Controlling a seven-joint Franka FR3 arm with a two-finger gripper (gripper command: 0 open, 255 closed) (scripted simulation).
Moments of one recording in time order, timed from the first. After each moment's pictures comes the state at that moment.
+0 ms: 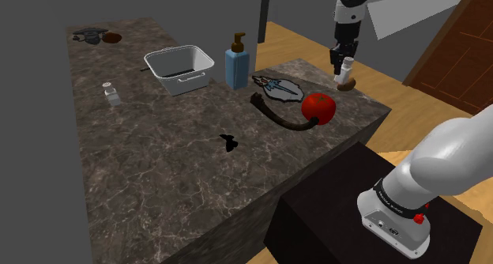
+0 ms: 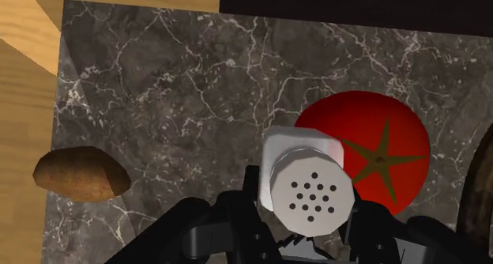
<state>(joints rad) 0.02 -0.28 -0.26 -2.17 -0.15 1.66 -0.19</state>
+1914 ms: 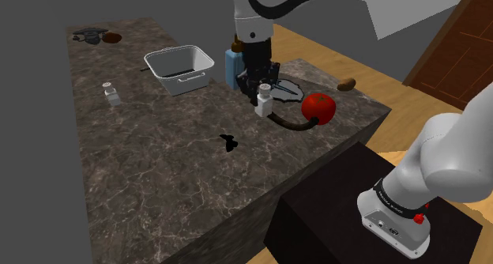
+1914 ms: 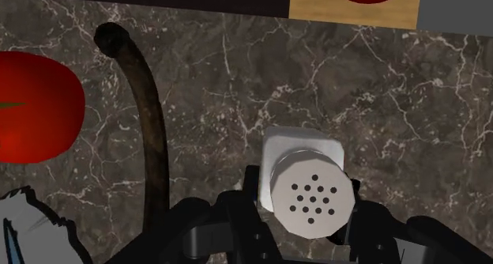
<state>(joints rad) 0.33 -0.05 0.16 -1.93 0.10 1.64 0.47</state>
